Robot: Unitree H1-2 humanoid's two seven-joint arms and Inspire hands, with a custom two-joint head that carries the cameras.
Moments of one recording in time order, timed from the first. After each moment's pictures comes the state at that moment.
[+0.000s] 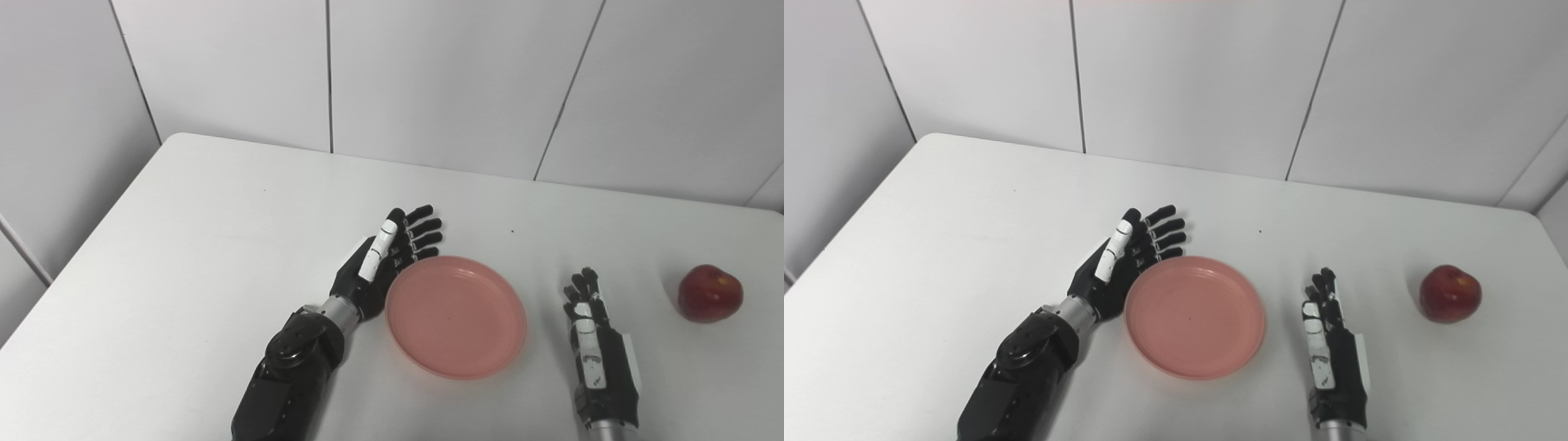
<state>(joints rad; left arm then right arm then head) -0.30 -0.03 -0.07 0.21 -0.32 0.19 -0.26 0.07 0.01 0.00 -0.16 0.00 0.00 0.00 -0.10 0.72</state>
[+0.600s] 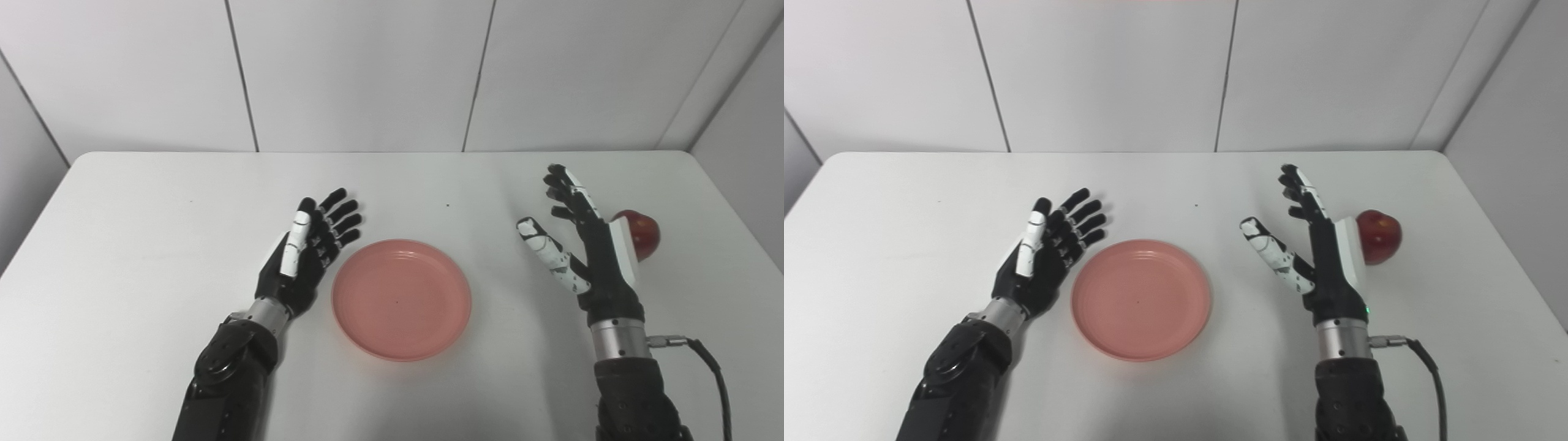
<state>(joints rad) -0.31 0.02 -0.01 0.24 -0.33 0.16 -0.30 -0.05 -0.10 0.00 -0.48 -0.49 0.22 -0.02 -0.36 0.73</state>
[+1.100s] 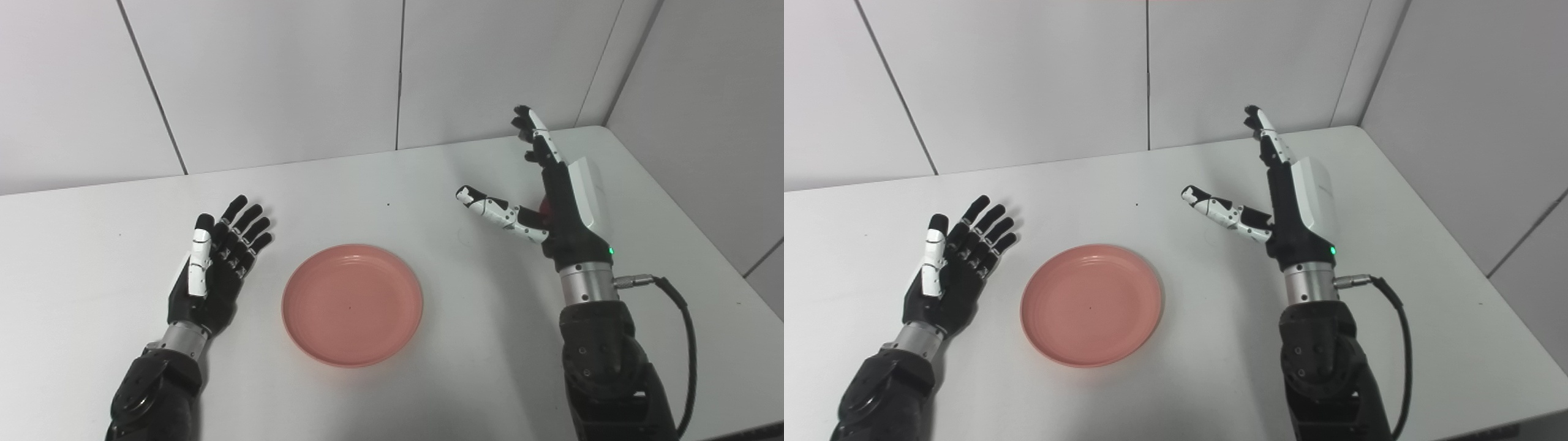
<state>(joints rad) -0.35 0.06 0.07 0.34 -0.39 0.10 -0.38 -0.13 -0.14 -0.06 -0.55 -0.70 0.30 -0.01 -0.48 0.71</state>
